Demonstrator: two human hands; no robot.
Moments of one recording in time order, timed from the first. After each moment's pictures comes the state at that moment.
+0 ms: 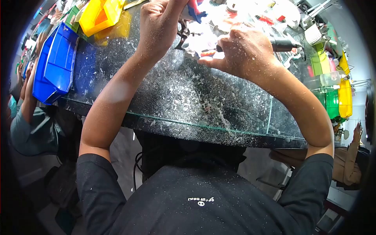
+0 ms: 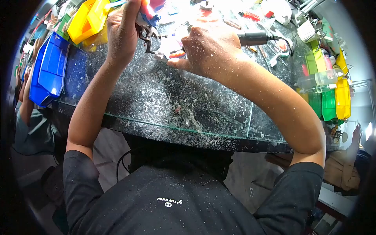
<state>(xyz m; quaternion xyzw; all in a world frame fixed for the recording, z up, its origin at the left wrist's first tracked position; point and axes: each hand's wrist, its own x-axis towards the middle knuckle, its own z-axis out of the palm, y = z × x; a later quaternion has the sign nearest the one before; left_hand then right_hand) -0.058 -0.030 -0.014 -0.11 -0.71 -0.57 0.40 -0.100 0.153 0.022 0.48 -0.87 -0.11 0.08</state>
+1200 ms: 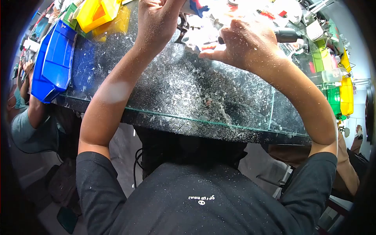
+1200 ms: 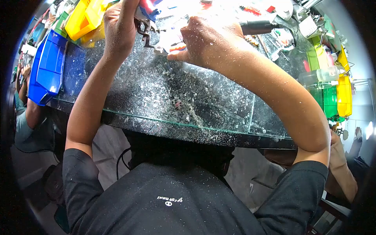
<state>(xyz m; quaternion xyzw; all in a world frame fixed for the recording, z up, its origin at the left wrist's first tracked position) -0.058 -0.029 -0.013 -0.13 -0.71 -0.57 0.39 -0.099 0.153 0.023 0.48 -0.87 -0.10 0.10</state>
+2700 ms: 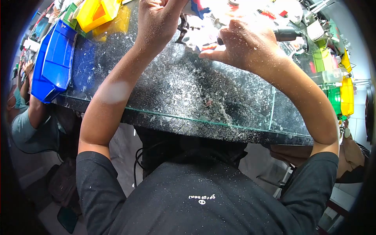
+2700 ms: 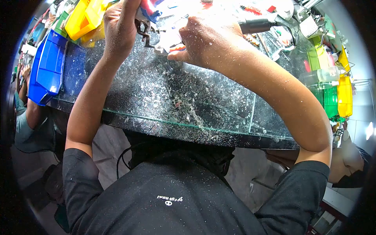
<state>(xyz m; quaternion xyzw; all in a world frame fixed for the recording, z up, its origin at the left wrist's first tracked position) -0.058 -0.029 -0.014 -0.14 -0.71 -0.58 0.38 -0.098 0.150 0.028 0.49 -0.86 -0.13 0.07</state>
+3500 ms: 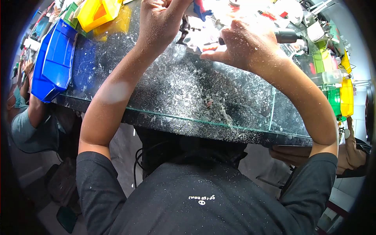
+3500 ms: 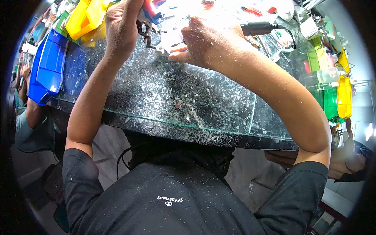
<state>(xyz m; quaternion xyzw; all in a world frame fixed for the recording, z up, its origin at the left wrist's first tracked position) -0.055 -0.027 -0.014 -0.11 -0.72 -0.57 0.38 -0.100 0.150 0.025 0.49 -0.86 -0.10 0.09</state>
